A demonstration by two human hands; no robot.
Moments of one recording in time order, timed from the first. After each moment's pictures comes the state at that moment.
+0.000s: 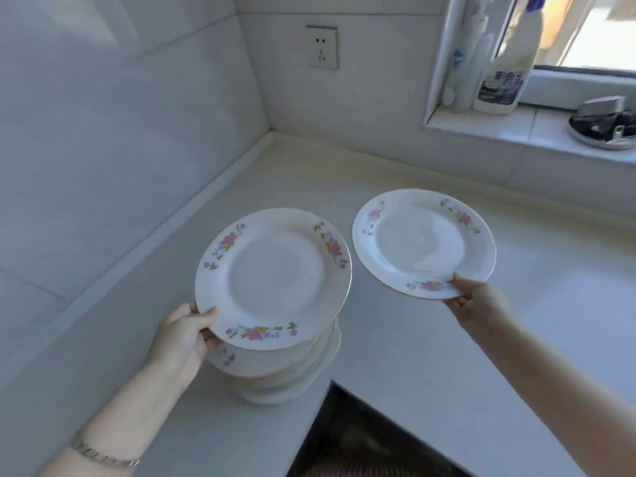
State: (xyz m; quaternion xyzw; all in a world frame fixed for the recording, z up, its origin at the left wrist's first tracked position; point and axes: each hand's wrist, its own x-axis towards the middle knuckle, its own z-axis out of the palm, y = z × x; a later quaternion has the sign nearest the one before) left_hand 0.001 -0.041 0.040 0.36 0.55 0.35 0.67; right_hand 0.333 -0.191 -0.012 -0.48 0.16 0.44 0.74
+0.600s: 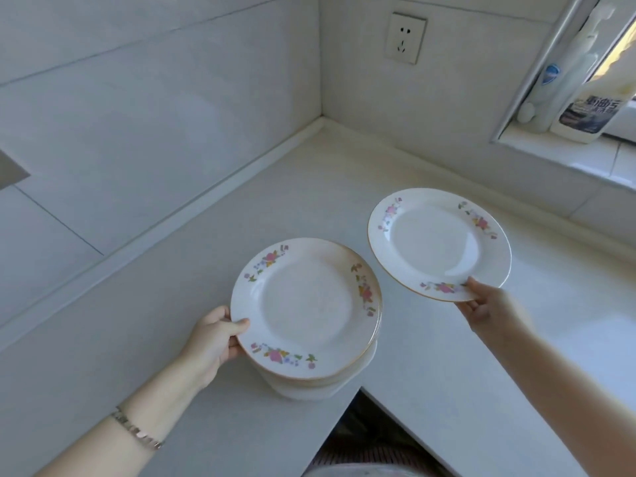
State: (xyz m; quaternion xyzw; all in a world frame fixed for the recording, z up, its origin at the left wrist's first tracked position) left_hand -0.053 -0.019 0.005 0.40 0.63 0.24 0.63; right_hand 0.295 -0.133 -0.007 -0.50 0.11 0.47 0.72
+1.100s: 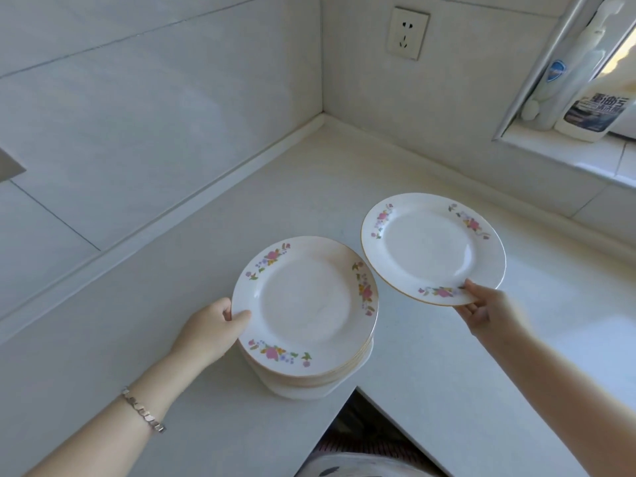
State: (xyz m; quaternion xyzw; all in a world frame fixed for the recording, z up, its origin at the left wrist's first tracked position) left_hand -0.055 -0.007 -0.004 0.65 0.67 0.05 0.35; right_hand 0.300 -0.131 -0.009 -0.52 0.10 0.48 0.70
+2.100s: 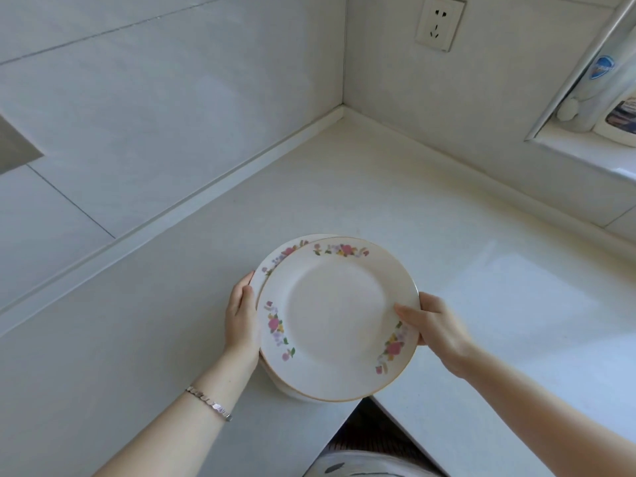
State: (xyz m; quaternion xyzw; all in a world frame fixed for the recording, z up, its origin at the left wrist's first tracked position) left_hand -0.010 -0.010 -0.032 0.37 0.63 0.45 0.52; right_hand 0.214 -0.106 0.008 -0.72 -0.29 0.51 0.37
